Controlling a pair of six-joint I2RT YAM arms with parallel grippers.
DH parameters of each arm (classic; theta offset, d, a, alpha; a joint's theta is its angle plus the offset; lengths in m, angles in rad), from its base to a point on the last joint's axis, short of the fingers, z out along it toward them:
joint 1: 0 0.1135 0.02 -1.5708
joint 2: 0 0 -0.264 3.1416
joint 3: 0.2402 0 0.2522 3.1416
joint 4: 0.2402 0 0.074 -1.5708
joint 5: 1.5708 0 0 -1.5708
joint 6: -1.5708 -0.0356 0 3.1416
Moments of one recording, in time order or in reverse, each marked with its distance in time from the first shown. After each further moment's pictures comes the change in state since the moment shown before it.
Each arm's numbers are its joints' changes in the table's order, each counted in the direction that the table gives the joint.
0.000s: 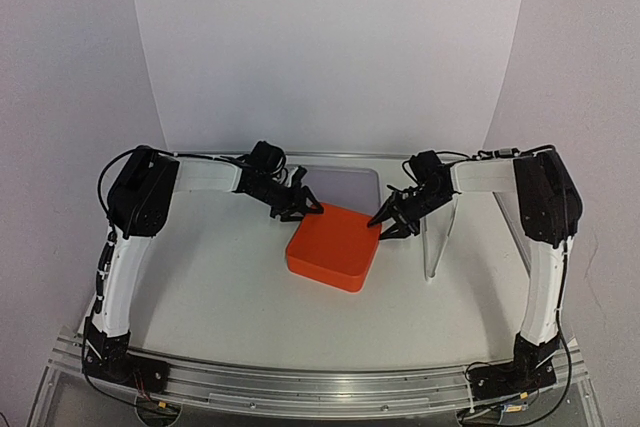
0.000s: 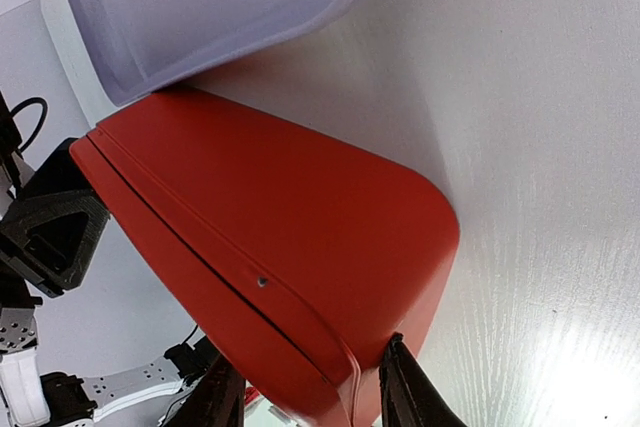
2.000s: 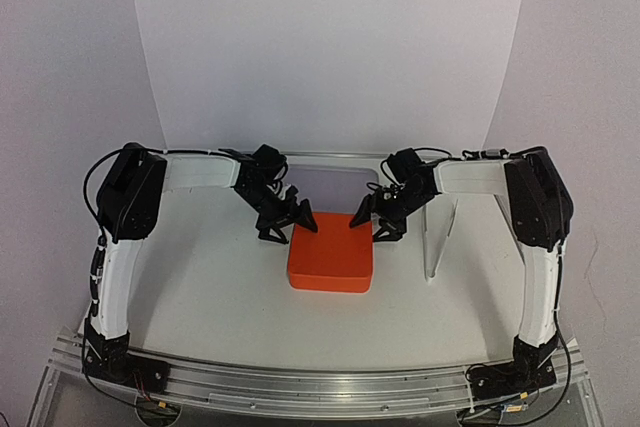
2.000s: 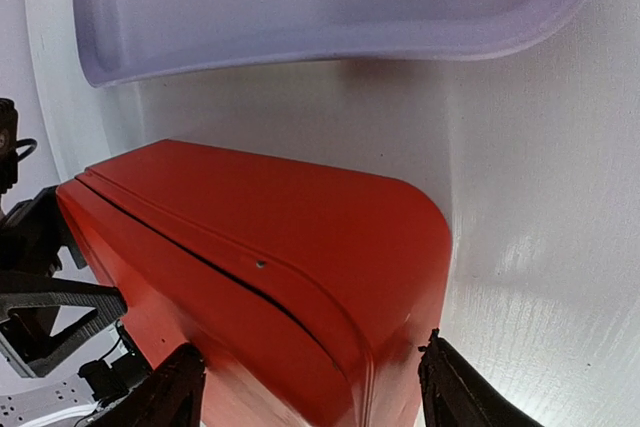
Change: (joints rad) left arm -0.038 -0.130 -0.017 0.364 -0.124 0.024; right arm 0.111 -0.010 0.074 0.013 0.199 0.135
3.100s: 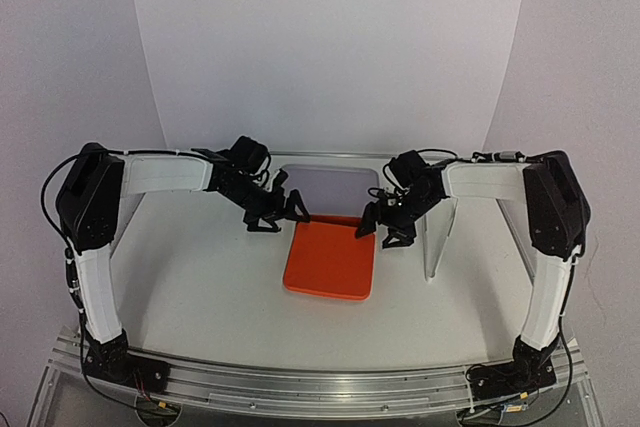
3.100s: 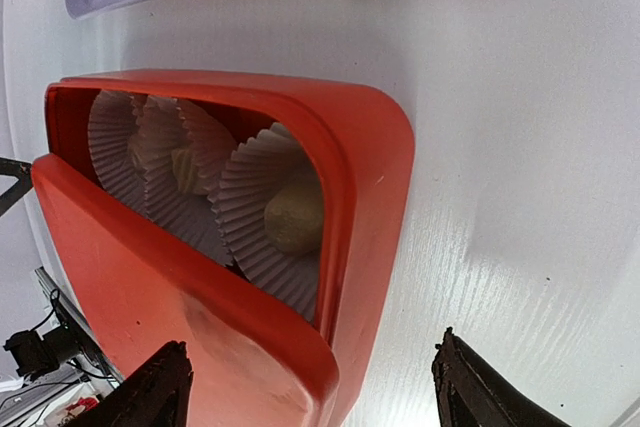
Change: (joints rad) left arm -0.001 -0.265 -0.268 -0.189 -0.056 -0.041; right arm 0.039 -0.129 -0.106 0.062 0.102 0.137
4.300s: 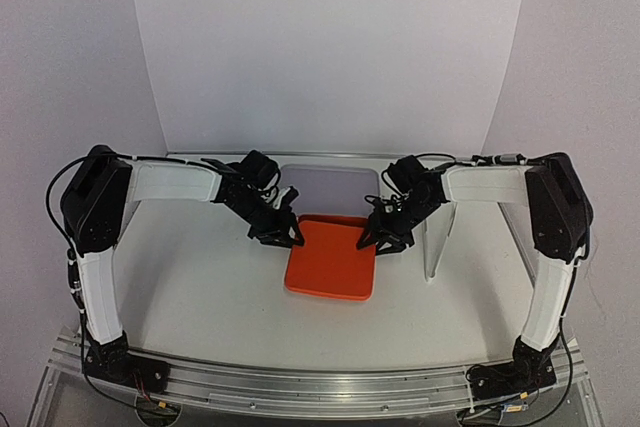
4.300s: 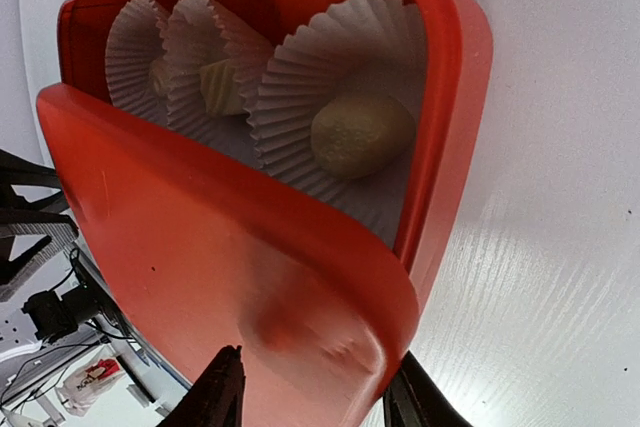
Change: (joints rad) left arm -0.067 0.002 -0.047 0.020 0.006 -0.059; right arm 0.026 -0.029 -0.040 0.017 -0.105 -0.019
